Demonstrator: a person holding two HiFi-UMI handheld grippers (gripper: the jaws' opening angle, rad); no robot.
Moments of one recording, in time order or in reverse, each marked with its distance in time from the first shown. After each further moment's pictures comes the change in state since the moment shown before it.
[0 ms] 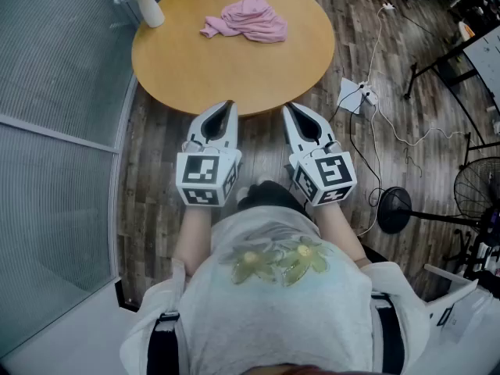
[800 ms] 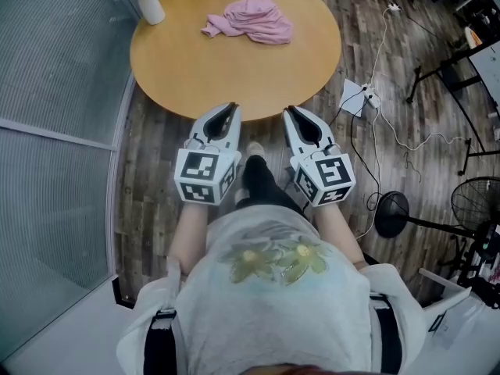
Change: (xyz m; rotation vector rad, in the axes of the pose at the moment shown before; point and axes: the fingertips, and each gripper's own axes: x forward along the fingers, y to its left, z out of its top) left arm 0.041 0.020 -0.021 -0.051 0.068 -0.060; right arm 0.042 -0.020 -0.025 0.022 0.056 0.028
